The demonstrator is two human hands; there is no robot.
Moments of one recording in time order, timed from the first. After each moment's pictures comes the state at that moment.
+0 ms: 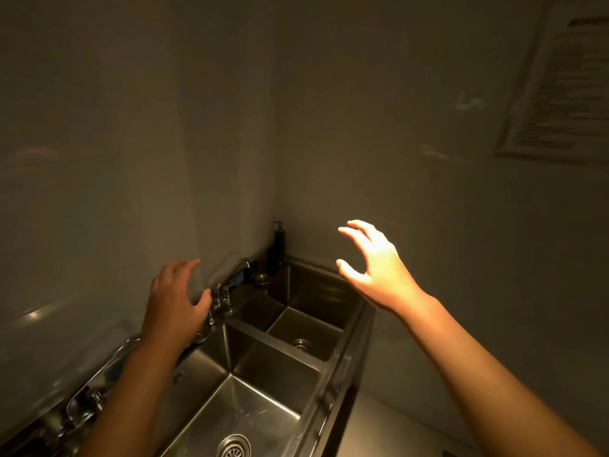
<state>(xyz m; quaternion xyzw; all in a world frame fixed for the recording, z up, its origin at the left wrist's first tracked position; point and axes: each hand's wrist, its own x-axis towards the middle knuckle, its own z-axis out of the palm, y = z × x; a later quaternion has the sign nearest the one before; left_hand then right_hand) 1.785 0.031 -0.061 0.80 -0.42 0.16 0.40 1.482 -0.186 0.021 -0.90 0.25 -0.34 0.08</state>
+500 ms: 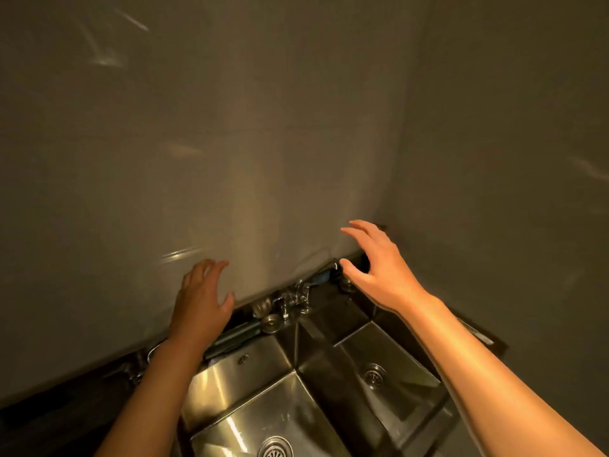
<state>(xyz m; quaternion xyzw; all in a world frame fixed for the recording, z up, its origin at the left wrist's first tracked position) 1.857 0.032 -0.101 0.89 -0.26 0.16 0.34 1.693 -0.267 -0.012 -0.95 0.05 -0.27 0.18</state>
